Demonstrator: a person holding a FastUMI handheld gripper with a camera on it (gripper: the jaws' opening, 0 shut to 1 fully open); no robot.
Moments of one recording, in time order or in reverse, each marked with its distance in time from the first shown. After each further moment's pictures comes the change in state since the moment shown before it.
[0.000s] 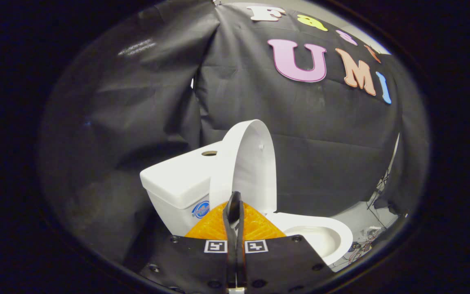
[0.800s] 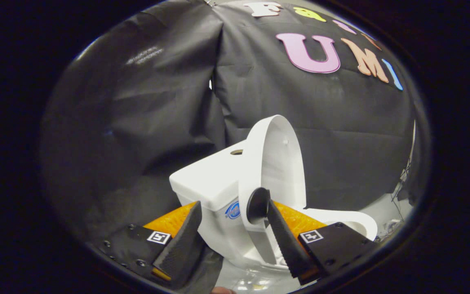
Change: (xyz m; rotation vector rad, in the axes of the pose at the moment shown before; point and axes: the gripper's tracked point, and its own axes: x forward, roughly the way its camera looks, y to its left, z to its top) arm -0.010 0.044 -0.008 0.080 0.030 0.203
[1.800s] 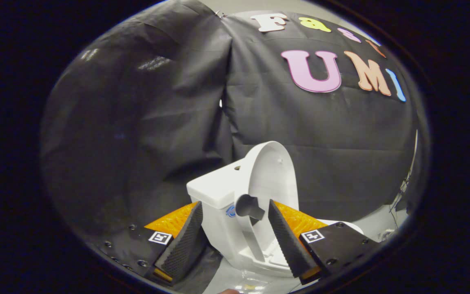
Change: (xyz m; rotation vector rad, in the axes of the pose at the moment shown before) arm -0.086 -0.031 0.036 -0.007 -0.085 0.039
